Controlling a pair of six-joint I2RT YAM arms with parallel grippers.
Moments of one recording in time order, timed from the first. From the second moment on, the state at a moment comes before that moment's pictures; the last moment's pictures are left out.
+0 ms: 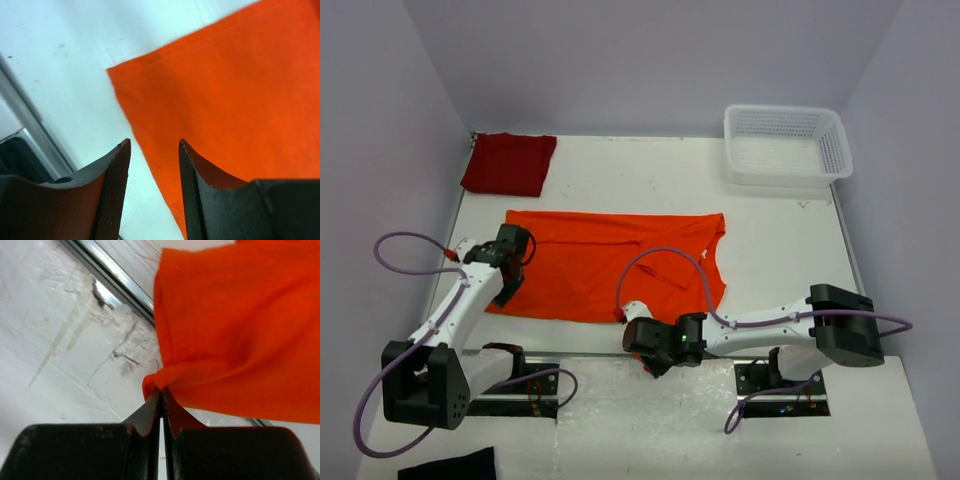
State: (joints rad) left arm -0.12 1.09 0.70 -0.97 -0.58 -1.16; right arm 1.47 1.49 0.84 -0.52 0.13 0.74
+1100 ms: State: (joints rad) left arm 0.15 1.38 0.72 -0.83 -0.41 -0.89; right arm 1.47 1.40 0.78 -0.28 0.02 0.55
